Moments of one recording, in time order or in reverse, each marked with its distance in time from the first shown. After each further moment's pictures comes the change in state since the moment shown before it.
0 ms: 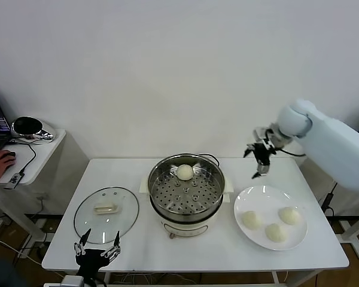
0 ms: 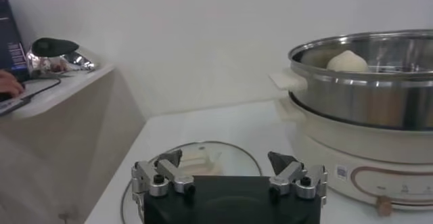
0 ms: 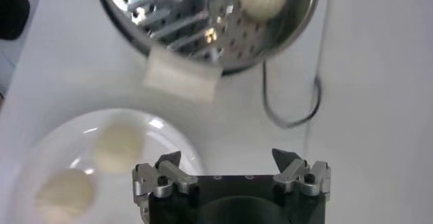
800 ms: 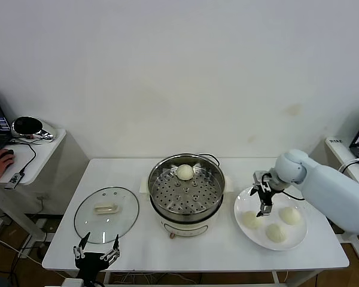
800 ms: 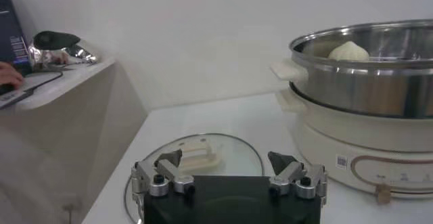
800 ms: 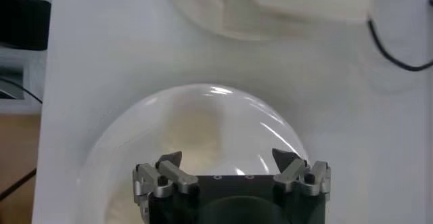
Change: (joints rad) left arm 0.010 -0.012 -0.004 0.004 0.010 0.000 0.001; right arm -0.237 0.003 0.025 0.025 -0.076 -0.062 0.102
